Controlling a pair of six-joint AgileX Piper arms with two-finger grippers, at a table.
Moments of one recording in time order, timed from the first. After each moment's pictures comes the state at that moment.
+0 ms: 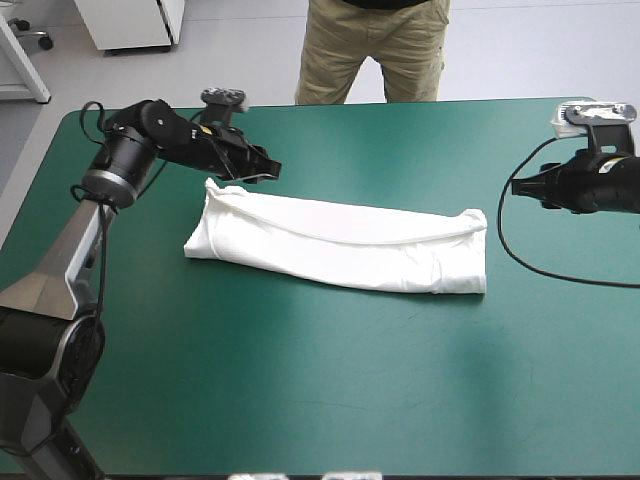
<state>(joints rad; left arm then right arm) -0.23 1.82 -1.80 -0.51 1.07 0.37 -0.10 1.31 -1.41 0.24 1.00 -0.22</state>
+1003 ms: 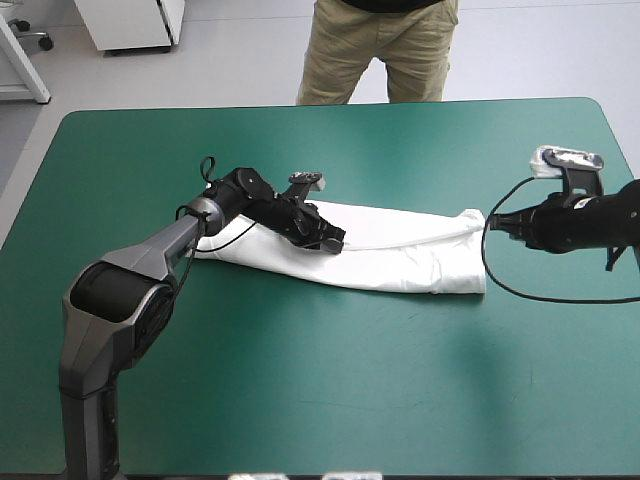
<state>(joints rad) -0.38 2.12 -1.62 -0.83 0.93 0.58 -0.10 1.31 -1.19 0.40 0.99 -0.24</state>
